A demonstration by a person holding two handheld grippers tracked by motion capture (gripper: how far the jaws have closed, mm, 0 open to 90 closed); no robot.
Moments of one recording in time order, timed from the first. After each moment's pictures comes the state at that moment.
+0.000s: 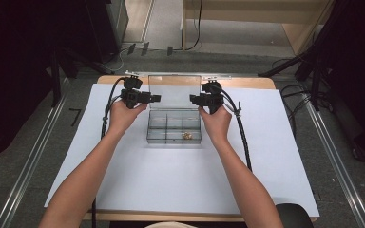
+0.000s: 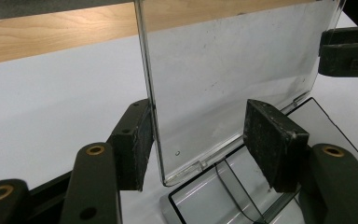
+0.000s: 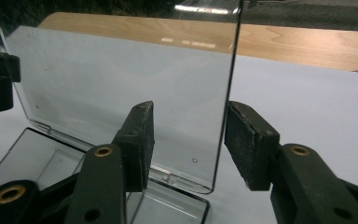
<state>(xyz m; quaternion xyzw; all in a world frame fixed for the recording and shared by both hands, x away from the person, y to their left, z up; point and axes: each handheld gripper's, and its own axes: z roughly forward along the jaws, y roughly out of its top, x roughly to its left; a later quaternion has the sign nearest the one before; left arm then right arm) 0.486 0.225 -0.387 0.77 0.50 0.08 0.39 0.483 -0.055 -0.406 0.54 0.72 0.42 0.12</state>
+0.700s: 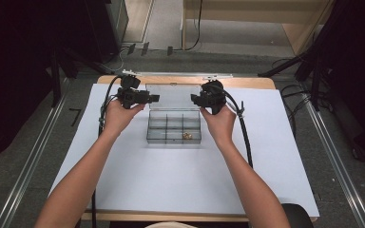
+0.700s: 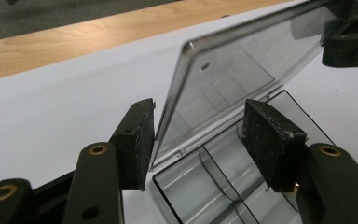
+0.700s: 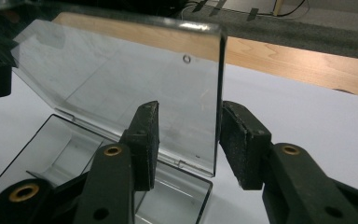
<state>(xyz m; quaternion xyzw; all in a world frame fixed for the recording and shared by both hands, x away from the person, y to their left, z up) 0.467 0.224 -0.363 0.79 0.47 0.09 0.38 0.459 -0.058 -0.379 0.51 0.74 0.42 0.15</state>
